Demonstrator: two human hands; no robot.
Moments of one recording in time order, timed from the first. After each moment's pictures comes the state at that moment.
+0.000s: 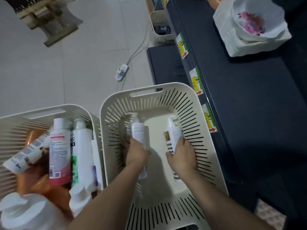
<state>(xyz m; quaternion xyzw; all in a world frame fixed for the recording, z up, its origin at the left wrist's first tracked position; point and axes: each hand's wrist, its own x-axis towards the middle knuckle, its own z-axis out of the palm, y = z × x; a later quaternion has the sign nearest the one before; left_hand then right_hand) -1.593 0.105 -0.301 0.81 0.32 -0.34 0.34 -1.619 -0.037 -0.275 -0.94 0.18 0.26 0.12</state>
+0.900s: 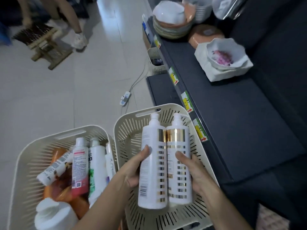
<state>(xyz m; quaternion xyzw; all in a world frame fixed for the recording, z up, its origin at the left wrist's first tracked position) -1.602 0.145 -0.171 0.36 0.24 -0.46 0.78 -1.639 -0.051 -0.166 -0.48 0.33 0.24 0.78</state>
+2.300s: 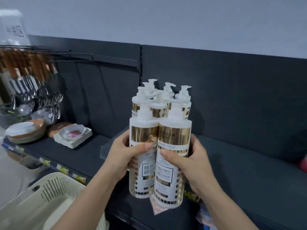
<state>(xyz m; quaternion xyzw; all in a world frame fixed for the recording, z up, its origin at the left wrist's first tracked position) -1.854 -0.045 0.144 0.48 -0.39 -0.36 0.70 -2.032 -0.118 0.159 -0.65 0.30 -0.39 0.58</state>
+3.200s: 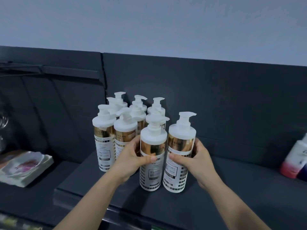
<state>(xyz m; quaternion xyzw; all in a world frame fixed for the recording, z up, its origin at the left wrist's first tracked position) -1.847 -0.206 0.129 0.52 -0.52 -0.38 0.56 -2.053 -0.272 0.136 -0.64 0.41 -0.44 0.48</state>
